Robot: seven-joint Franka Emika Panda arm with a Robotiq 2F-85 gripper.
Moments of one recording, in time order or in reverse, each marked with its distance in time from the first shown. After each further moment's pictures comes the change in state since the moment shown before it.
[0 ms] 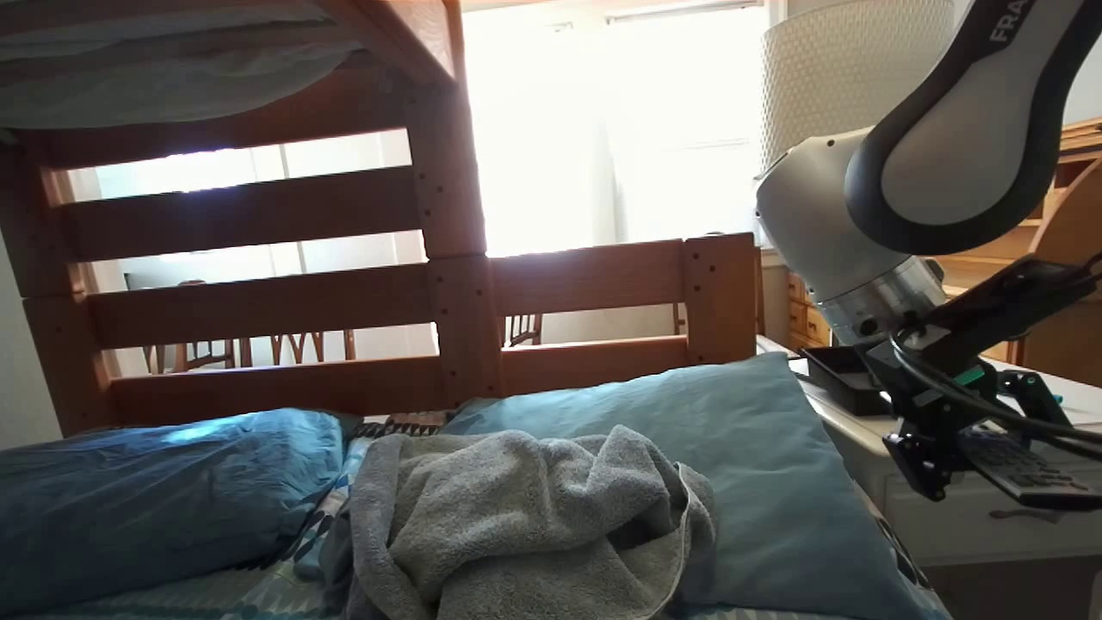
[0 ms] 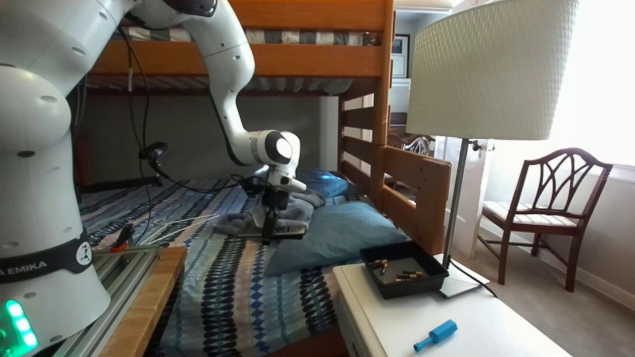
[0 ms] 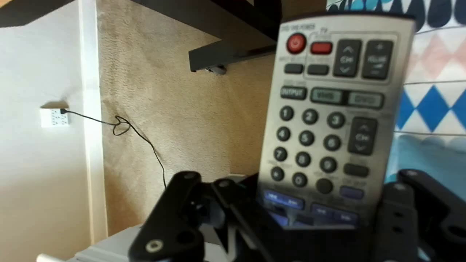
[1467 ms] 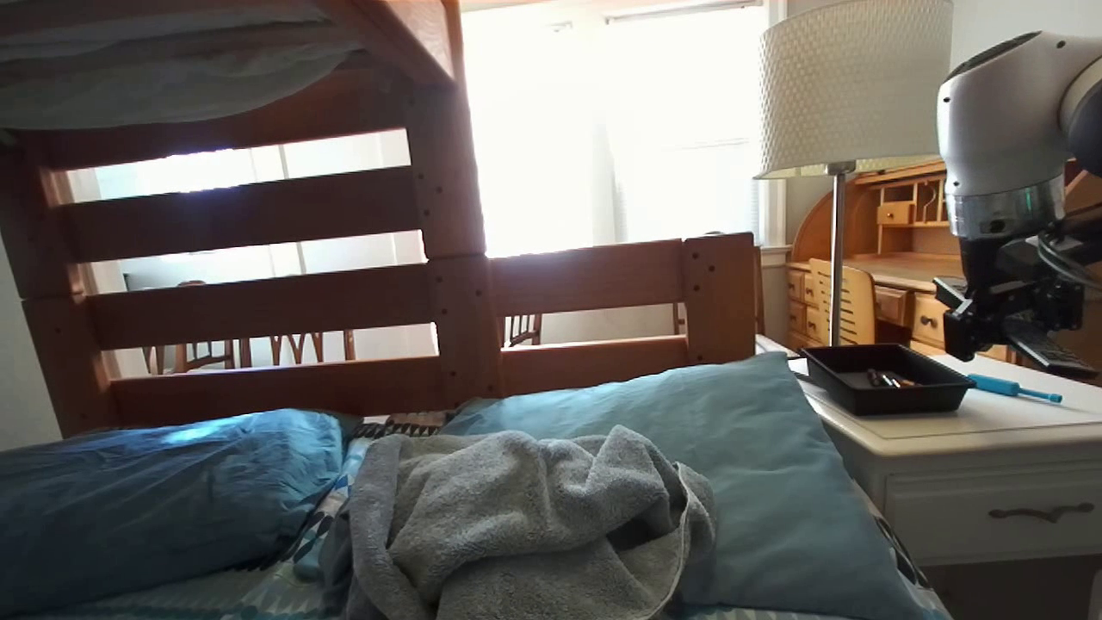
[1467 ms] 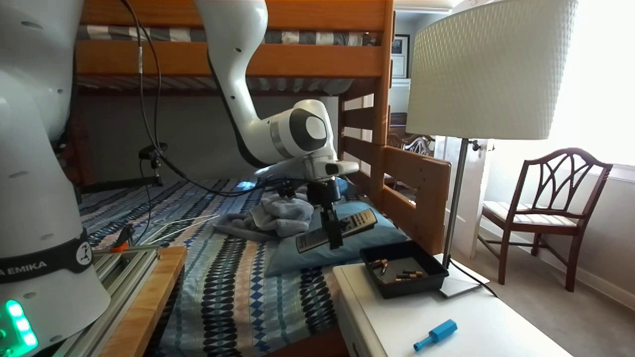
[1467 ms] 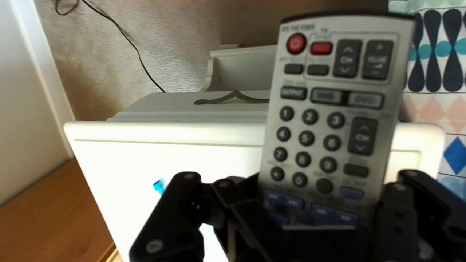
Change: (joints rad) arm -0.461 -0.229 -0.017 -0.226 -0.502 0.499 -0.025
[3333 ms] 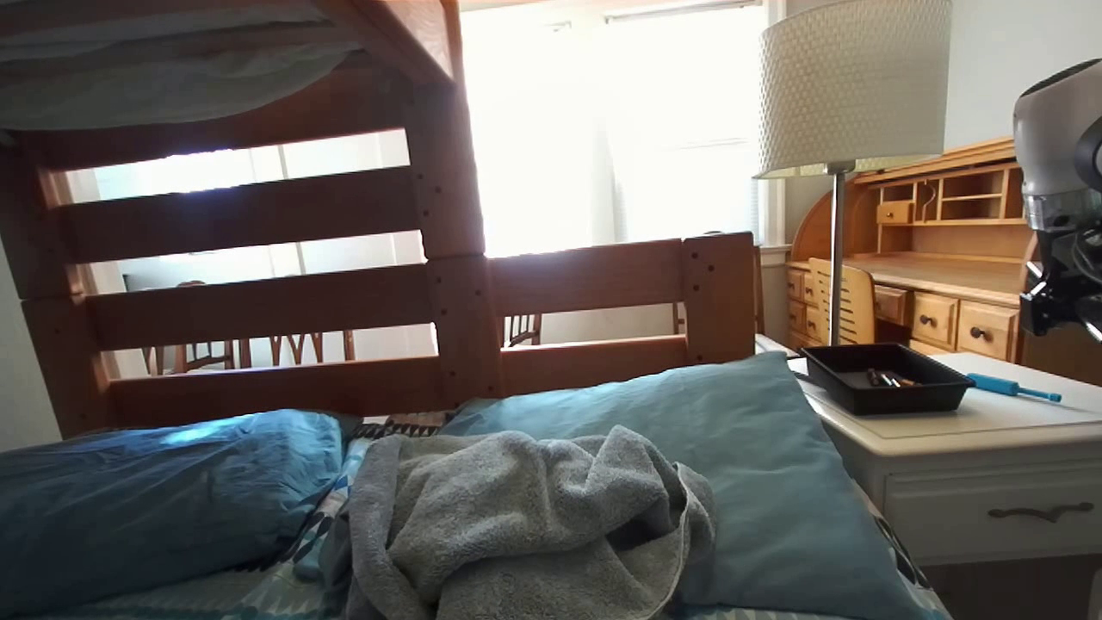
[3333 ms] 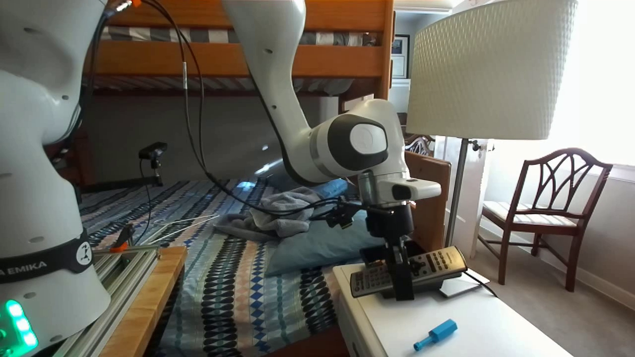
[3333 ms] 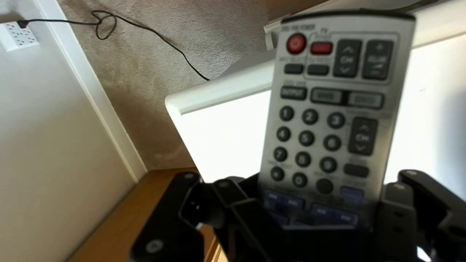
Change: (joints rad) arm -0.184 0.147 -0.144 0.198 0.147 0.014 -0.183
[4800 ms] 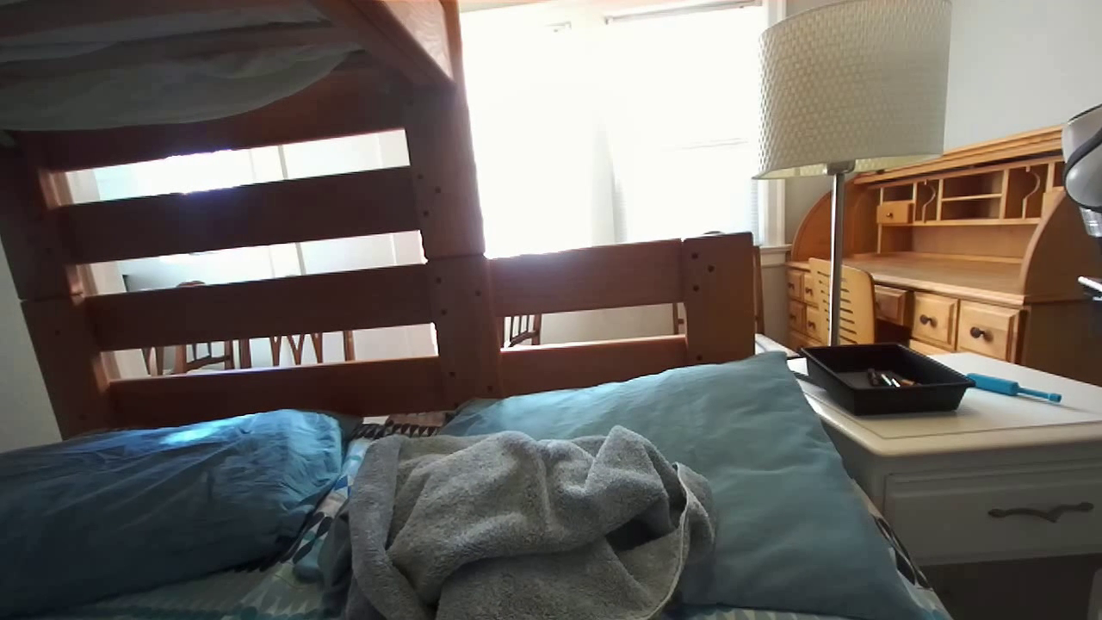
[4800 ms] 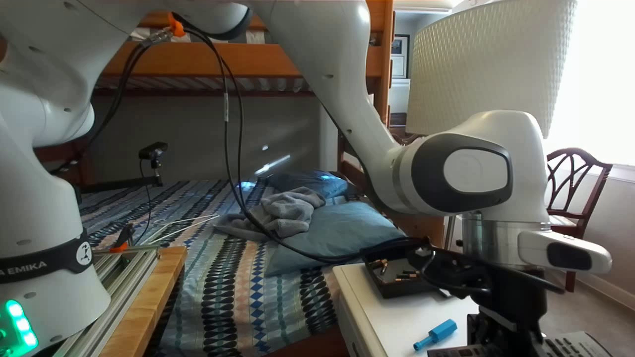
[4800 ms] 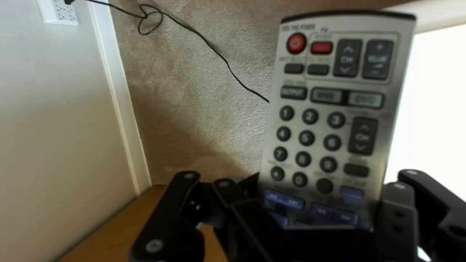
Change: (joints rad) arm -0.224 0.290 -0.017 0.458 0.278 -0.229 -0.627
